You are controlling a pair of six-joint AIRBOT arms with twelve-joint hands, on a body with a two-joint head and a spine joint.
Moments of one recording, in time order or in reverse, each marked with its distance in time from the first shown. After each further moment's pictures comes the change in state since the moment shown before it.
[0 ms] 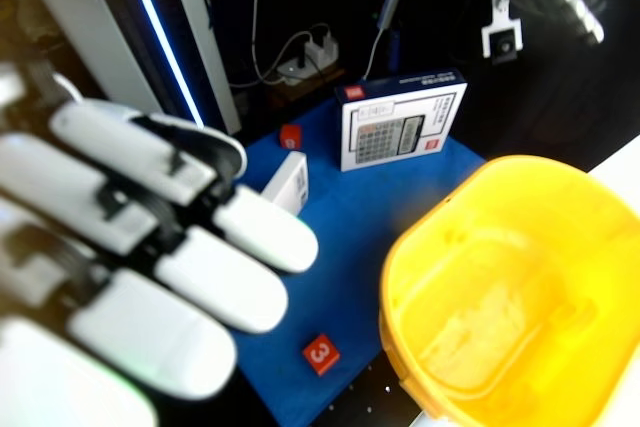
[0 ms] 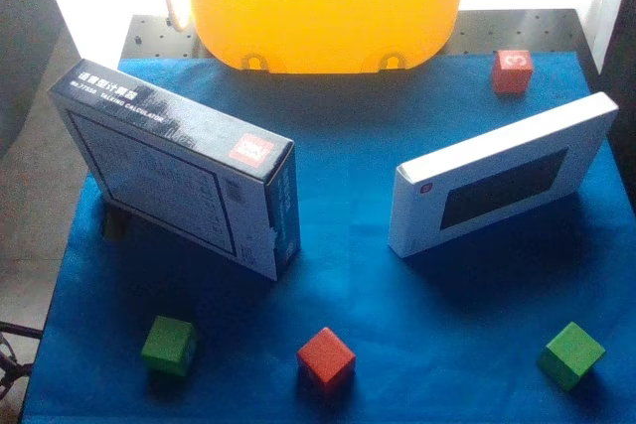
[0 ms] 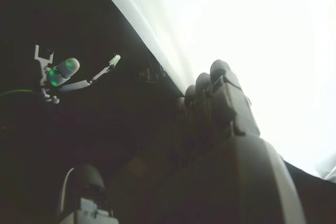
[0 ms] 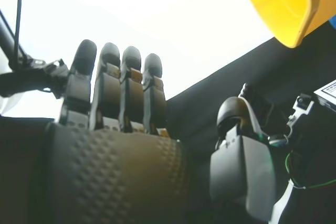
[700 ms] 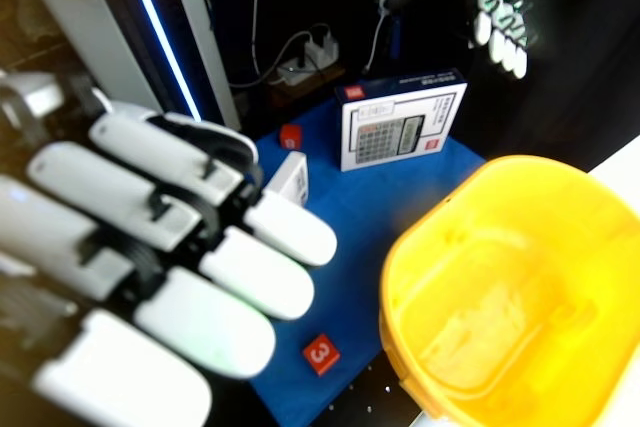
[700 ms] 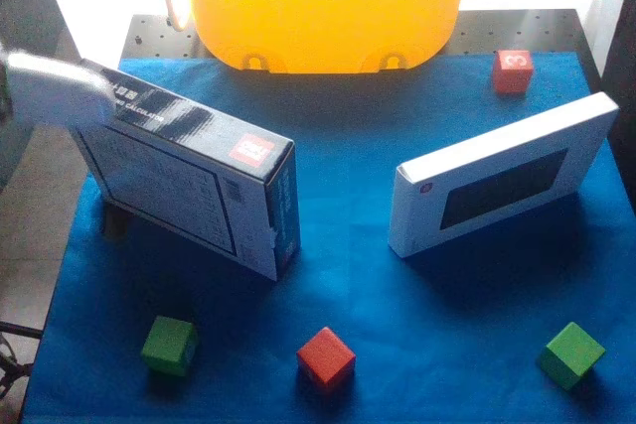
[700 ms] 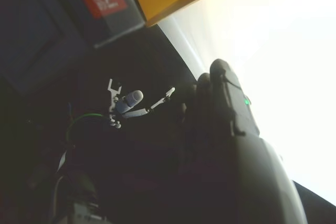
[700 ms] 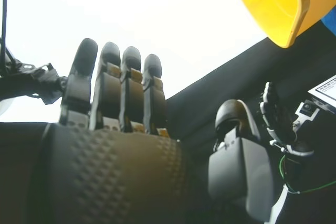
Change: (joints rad) left arm -0.010 0.020 -0.025 0.269 0.202 -0.062; right arm -0.018 -0.014 0.002 0.003 -0.003 0.000
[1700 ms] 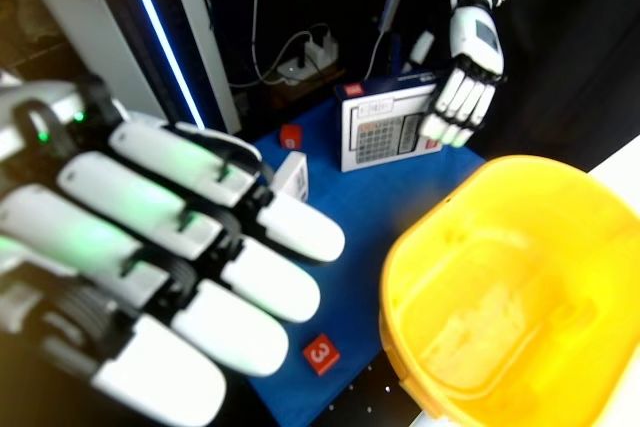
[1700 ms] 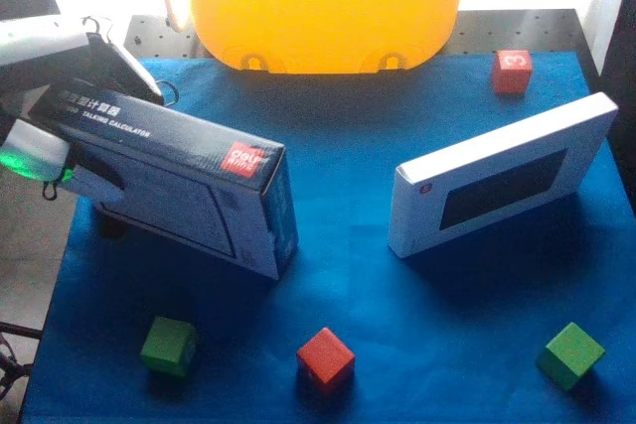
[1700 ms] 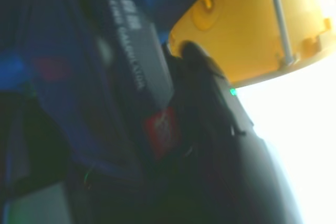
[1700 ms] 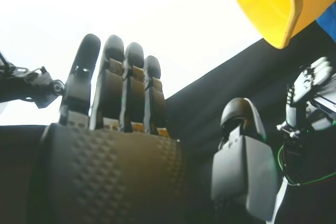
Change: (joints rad) left arm -0.044 -0.106 0.072 0.227 0.242 -0.069; right arm -0.006 -0.003 0.000 0.000 -0.001 0.000
